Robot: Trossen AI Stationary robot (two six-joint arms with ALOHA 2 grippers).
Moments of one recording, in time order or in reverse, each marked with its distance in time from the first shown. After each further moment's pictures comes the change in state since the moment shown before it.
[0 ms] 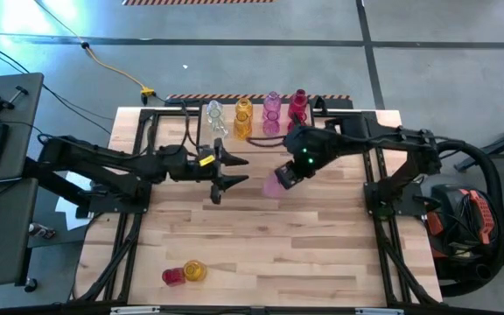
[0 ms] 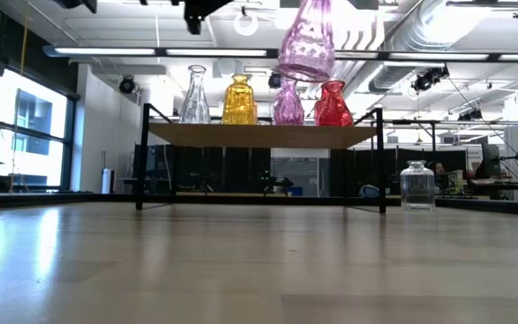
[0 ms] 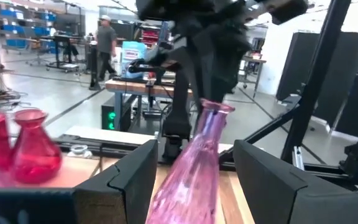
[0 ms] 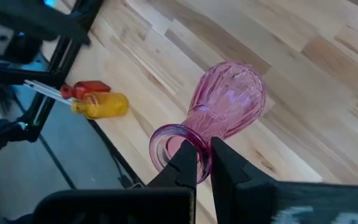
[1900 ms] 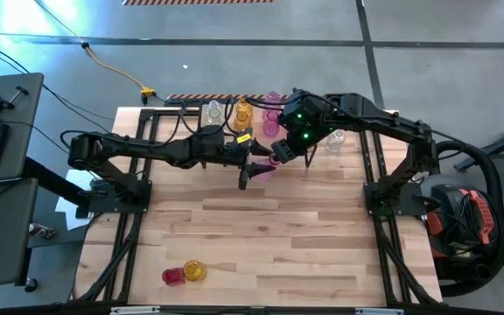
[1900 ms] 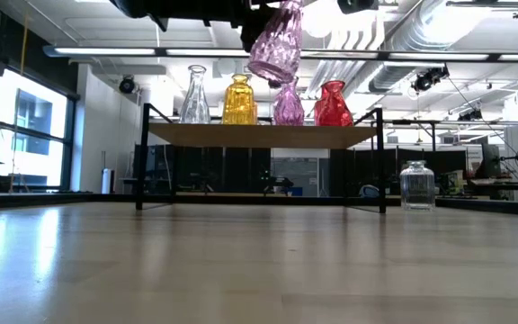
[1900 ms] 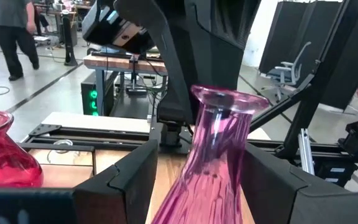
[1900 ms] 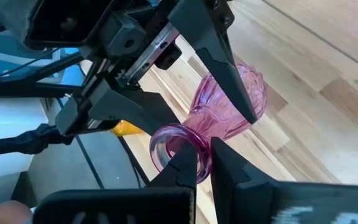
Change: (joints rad) left arm 0.180 0.301 0.296 -0.115 0.278 0.017; right arm -0.206 0.013 -0.002 0.110 -0.204 -0.171
